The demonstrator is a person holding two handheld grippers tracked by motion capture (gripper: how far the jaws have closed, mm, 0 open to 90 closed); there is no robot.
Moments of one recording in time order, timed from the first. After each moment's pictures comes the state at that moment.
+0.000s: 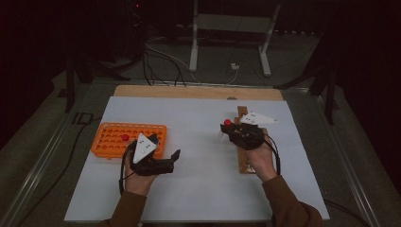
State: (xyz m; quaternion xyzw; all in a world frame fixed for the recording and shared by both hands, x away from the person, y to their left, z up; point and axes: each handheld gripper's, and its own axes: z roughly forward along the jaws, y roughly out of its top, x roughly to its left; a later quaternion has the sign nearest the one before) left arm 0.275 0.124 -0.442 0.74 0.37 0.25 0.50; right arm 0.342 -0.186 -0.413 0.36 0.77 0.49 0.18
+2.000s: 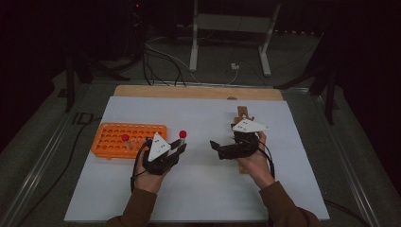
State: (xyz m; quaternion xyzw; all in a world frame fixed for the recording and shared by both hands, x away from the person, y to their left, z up) left arm 0.280 0.111 -0.444 0.76 0.35 0.24 0.50; right arm 0.328 -0.177 -0.423 0.36 0.78 0.47 0.20
